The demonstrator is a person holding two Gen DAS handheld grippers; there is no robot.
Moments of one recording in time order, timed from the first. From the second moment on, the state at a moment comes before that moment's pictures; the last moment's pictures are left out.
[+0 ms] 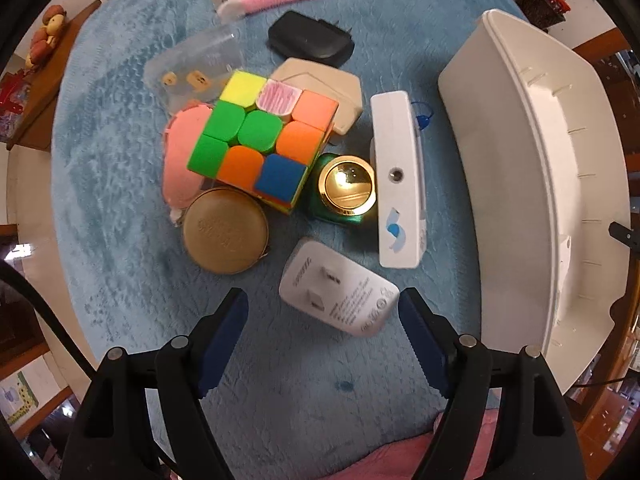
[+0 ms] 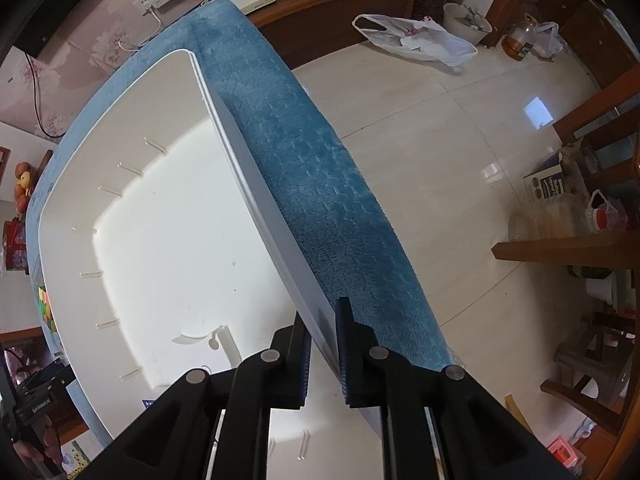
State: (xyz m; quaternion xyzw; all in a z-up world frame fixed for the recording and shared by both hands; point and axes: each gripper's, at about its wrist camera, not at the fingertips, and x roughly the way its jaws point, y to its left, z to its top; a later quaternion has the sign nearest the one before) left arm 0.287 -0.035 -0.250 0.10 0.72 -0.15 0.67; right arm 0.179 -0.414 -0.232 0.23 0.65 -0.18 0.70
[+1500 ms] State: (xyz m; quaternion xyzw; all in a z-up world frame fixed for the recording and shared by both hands) left arm 0.208 0.005 -0.222 -0.10 0.72 -0.06 0.68; right arm 0.187 -0.424 -0.238 0.23 0.66 -0.10 0.70
